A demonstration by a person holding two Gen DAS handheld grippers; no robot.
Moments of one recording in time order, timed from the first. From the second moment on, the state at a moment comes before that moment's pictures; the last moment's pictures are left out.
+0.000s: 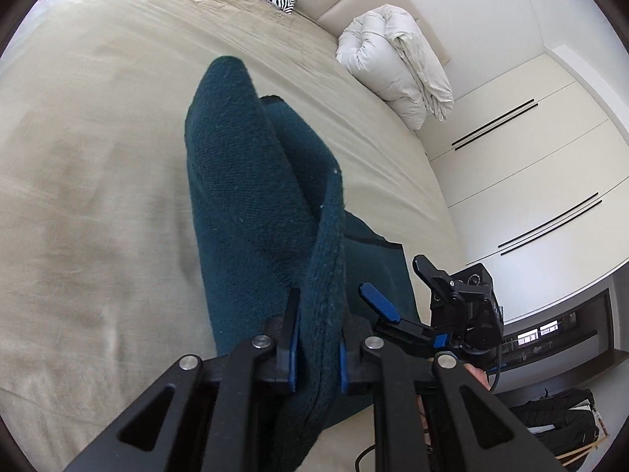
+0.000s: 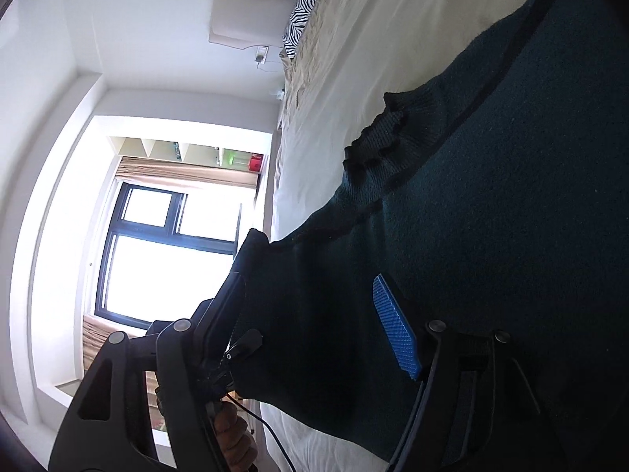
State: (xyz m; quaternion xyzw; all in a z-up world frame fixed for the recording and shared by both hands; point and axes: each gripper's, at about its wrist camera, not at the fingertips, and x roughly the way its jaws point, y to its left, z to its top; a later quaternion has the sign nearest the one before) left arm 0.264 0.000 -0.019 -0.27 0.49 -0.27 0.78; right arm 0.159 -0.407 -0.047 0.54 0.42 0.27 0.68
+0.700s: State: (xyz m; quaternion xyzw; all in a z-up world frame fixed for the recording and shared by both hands) left arm 0.236 -0.109 -0.022 -0.21 0.47 -0.36 0.78; right arm 0.162 -0.504 -0.063 0.57 0.43 0.25 0.66
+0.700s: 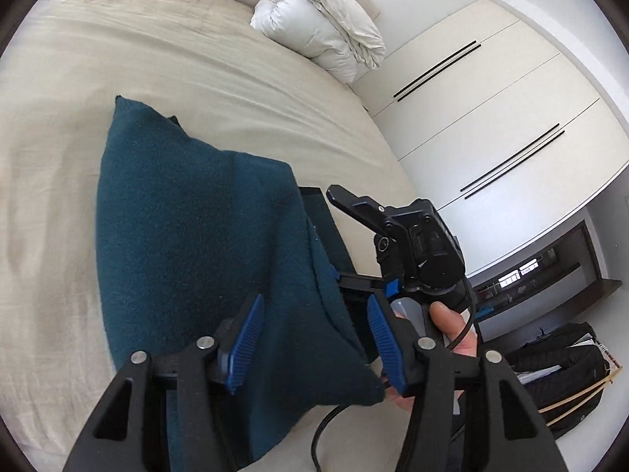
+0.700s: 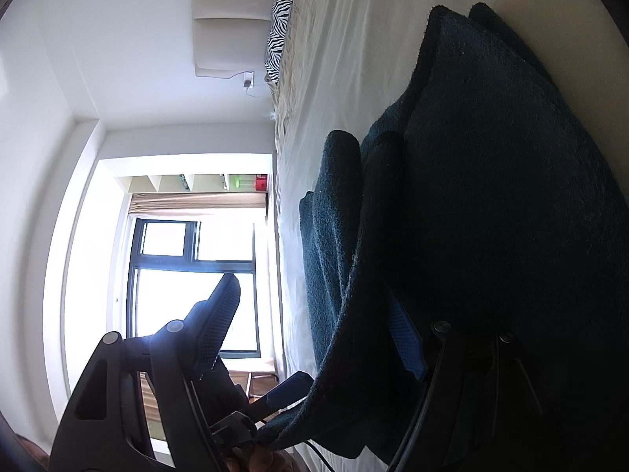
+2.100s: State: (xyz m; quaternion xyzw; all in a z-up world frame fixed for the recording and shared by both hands) left arm 0.222 -0.127 -0.052 0.00 0.49 -0.23 0.84; right arm 0.150 -0.462 -0.007 0.30 0.55 0.18 0.76
